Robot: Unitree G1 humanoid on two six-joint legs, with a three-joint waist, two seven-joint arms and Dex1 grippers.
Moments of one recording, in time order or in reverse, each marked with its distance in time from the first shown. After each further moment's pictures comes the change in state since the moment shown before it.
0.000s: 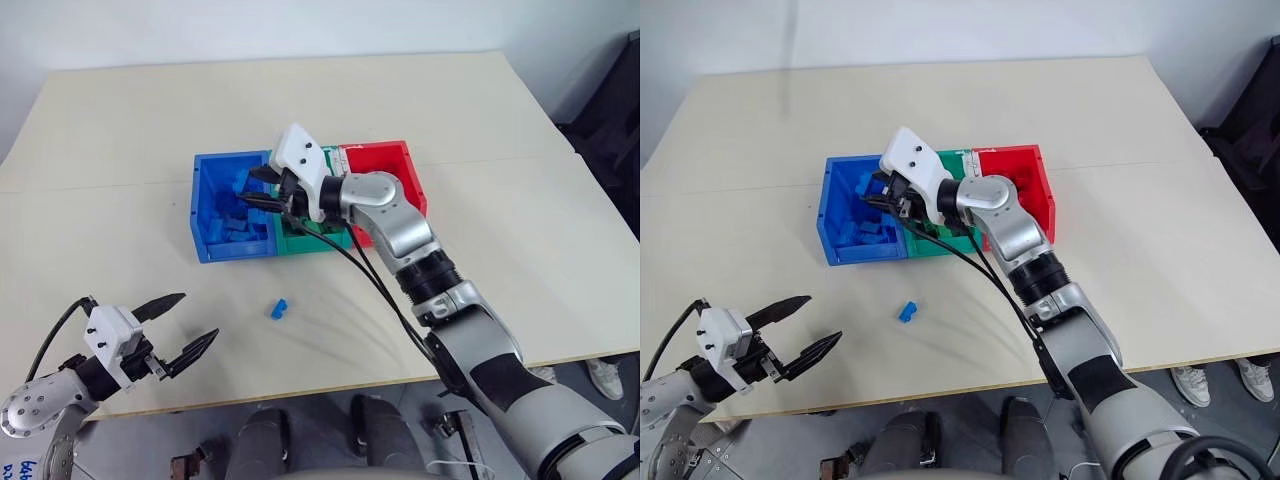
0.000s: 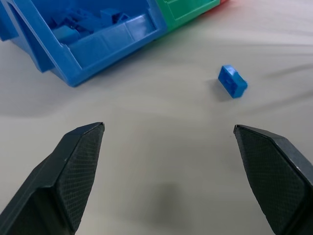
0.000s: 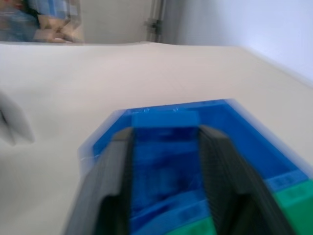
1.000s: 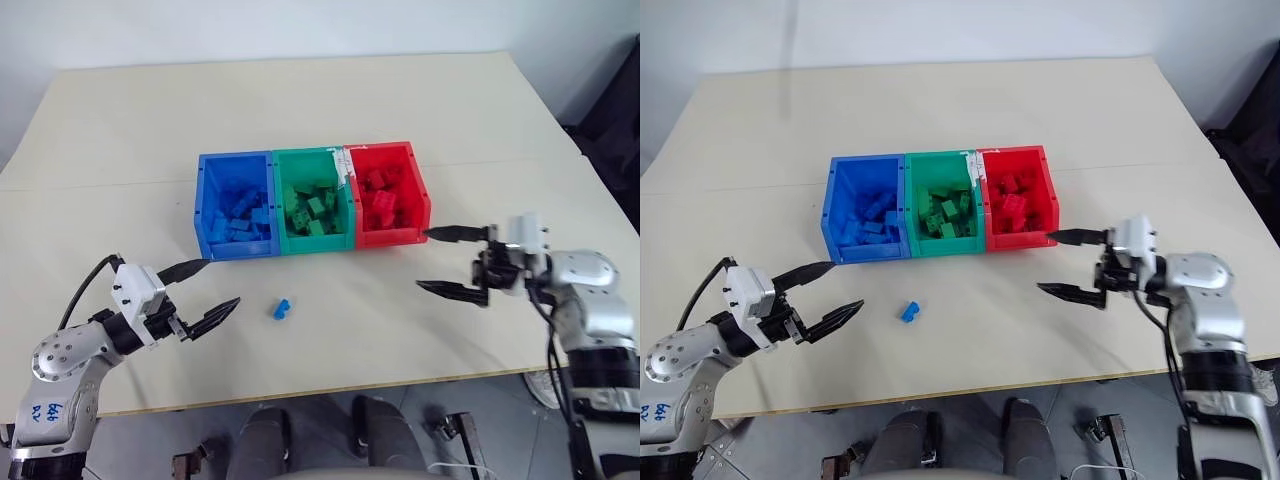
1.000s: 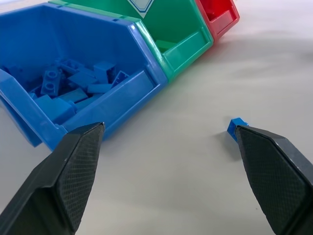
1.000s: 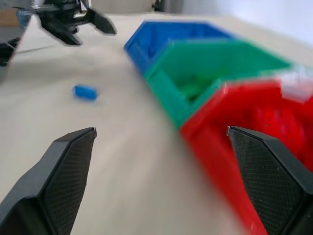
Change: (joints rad) left arm -0.270 0.047 -0.108 0.084 -0.005 0.058 -0.048; right arm 0.711 -0.649 -0.431 -0.379 0.429 -0.083 0.670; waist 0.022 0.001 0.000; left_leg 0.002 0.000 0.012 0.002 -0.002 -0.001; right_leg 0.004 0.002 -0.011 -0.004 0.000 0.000
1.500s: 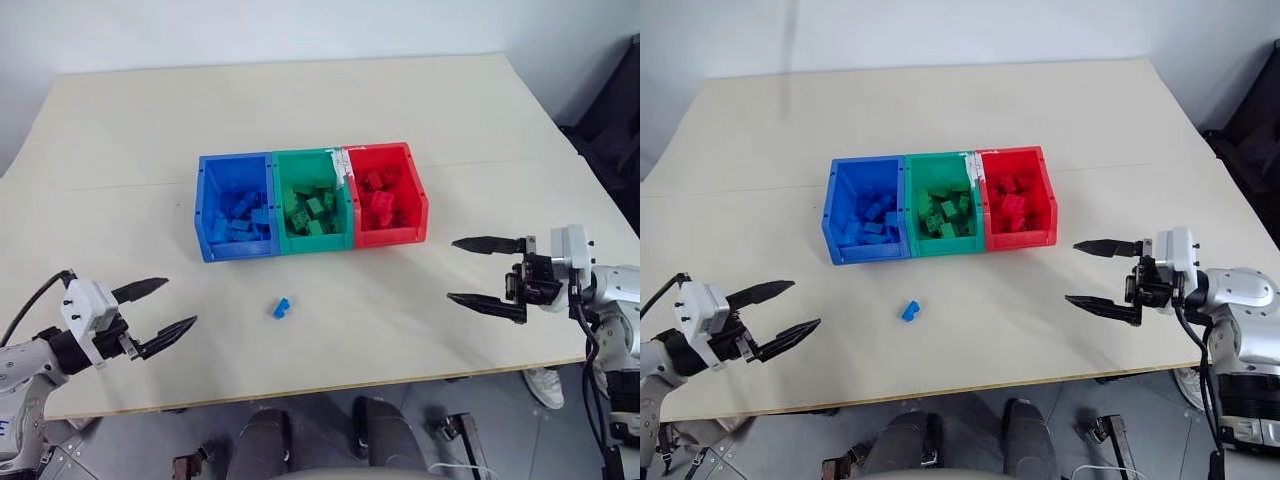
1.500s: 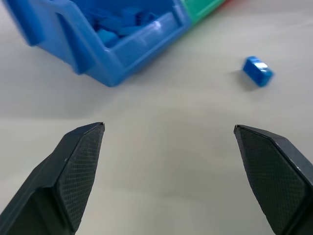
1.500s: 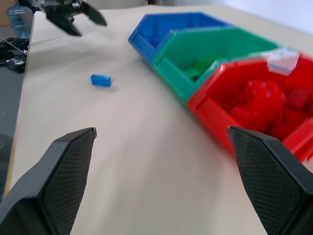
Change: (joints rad) left arm 0.102 0.097 0.119 0.084 -0.022 -0.014 -0.125; right arm 0.080 -0.056 -0.056 -0.067 0.044 0.011 0.003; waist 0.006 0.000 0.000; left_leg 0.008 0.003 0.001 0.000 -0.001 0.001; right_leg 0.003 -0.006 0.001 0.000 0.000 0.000
